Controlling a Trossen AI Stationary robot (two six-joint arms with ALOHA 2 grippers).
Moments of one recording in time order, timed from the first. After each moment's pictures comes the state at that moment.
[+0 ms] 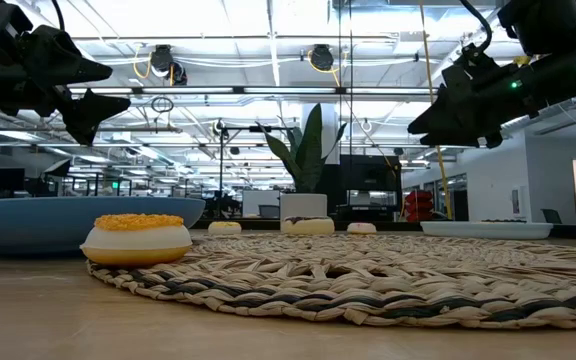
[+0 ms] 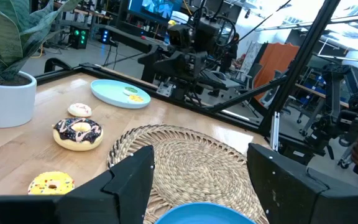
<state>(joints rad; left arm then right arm) 0.17 0.05 0.01 0.06 0.18 -0.34 0.02 0.86 0.21 0.36 0.68 0.35</state>
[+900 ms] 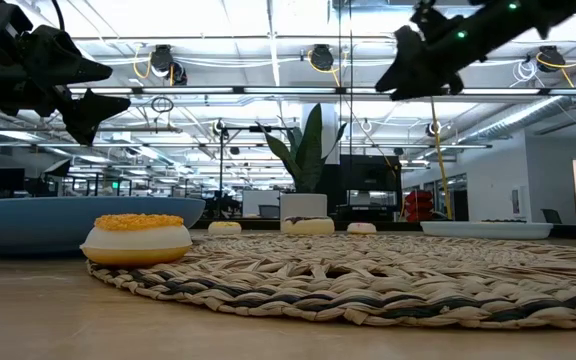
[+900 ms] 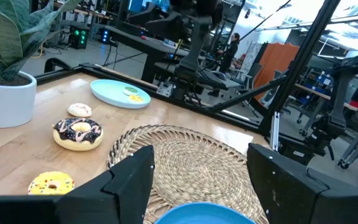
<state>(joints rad) 0.17 0.05 0.01 0.06 0.18 -0.34 -0.14 0.99 0.63 0.02 0.60 0.20</state>
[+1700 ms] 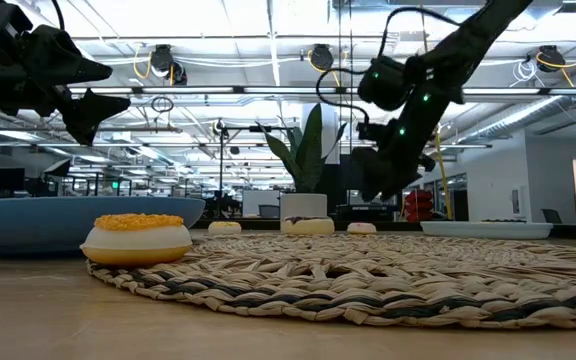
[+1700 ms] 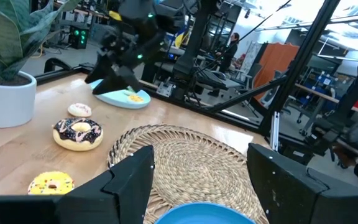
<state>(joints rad) 0.17 0.05 0.01 0.06 0.18 -0.34 -0.44 1.57 0.83 -0.19 0.33 0.30</state>
